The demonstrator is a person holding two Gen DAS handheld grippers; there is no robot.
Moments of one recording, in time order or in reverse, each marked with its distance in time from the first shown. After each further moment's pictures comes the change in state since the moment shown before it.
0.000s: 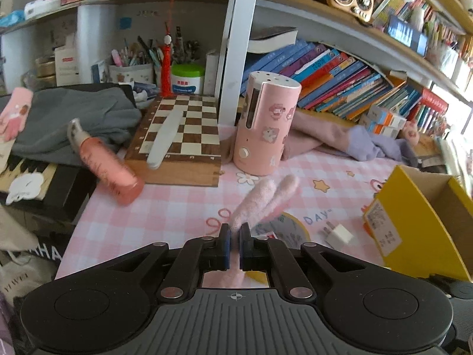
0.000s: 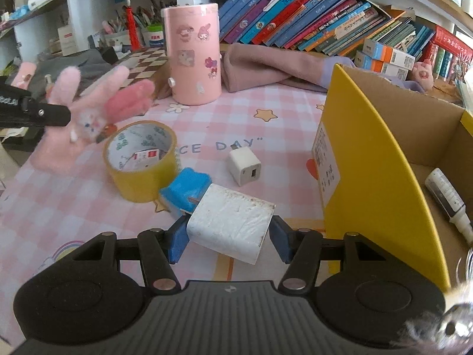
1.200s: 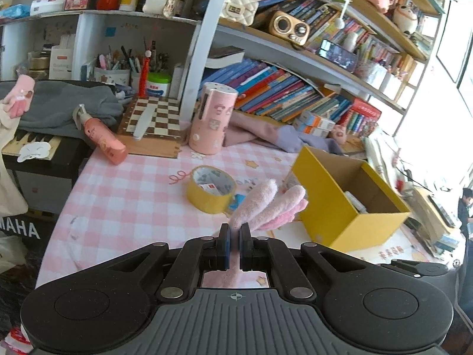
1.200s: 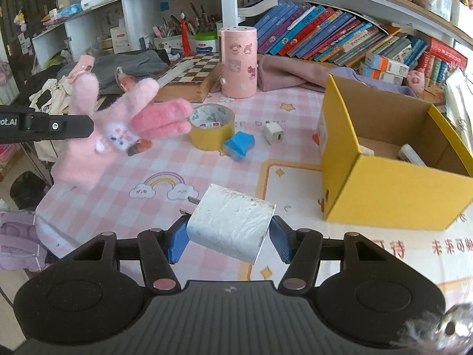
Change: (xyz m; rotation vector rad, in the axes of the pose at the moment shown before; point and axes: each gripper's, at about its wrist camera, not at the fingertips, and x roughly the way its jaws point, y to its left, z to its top) left arm -0.147 -0.006 -0.074 -0.018 -0.048 -0.208; right arm -0.151 0.026 -0.068 -0.043 -0.010 0.086
